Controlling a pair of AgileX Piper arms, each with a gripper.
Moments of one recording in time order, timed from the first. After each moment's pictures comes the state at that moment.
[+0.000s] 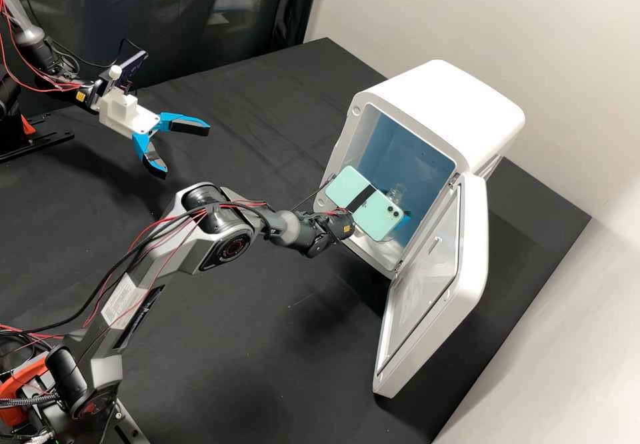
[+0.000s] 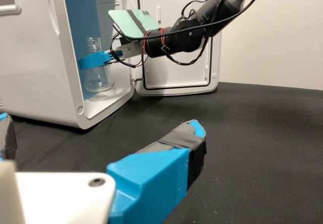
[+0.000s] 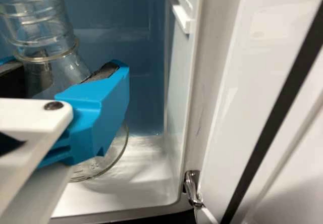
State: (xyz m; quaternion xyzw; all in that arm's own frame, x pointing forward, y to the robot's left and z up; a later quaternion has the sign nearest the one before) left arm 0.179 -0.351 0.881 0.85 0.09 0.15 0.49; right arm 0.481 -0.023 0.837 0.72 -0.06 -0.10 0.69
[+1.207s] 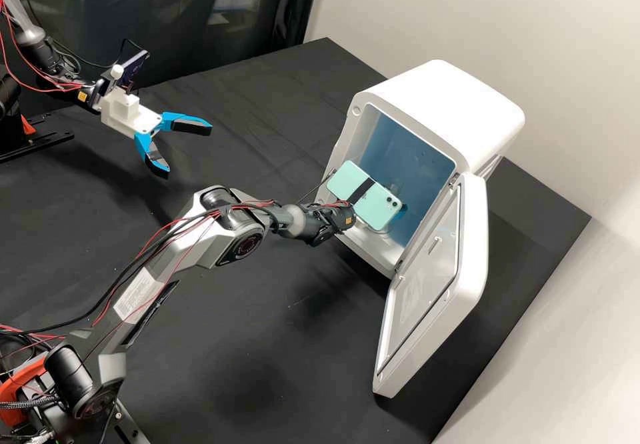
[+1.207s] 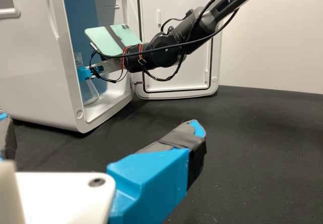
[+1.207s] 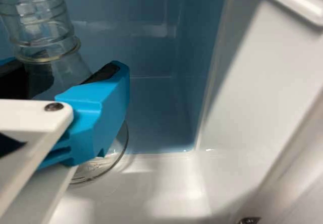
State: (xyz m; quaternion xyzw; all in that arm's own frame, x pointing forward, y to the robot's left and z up) left arm 0.184 -0.353 0.884 0.85 0.09 0.15 0.49; right arm 0.519 -0.021 0.802 0.71 -0.04 -0.11 0.70
